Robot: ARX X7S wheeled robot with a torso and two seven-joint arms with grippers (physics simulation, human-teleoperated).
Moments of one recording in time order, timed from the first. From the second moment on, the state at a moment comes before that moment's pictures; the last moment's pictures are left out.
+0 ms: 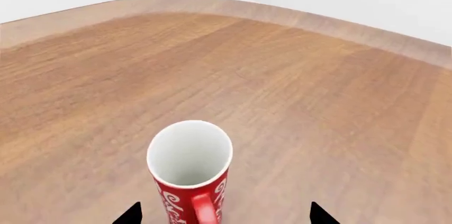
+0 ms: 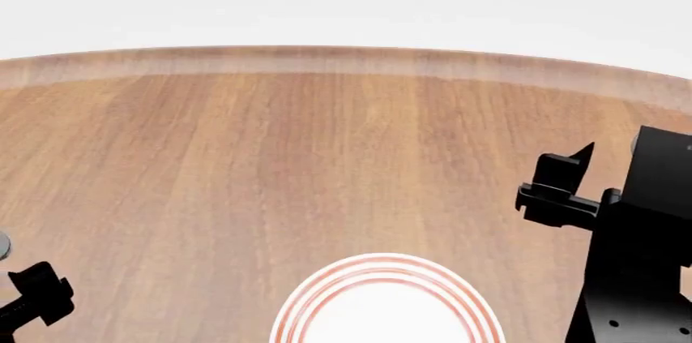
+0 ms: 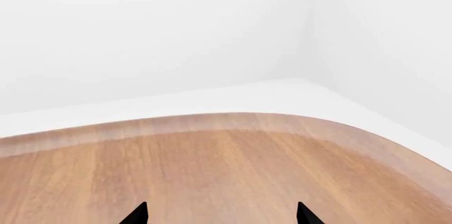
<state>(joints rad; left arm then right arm) -0.43 -0.11 -0.13 -0.20 -0.28 -0.48 -0.66 0.63 0.24 0.11 -0.14 0.19 0.86 0.30</state>
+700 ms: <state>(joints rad) -0.58 -0.13 -0.14 -0.61 -0.30 -0.36 -0.62 0.62 0.25 0.10 -0.12 0.20 0.85 0.30</state>
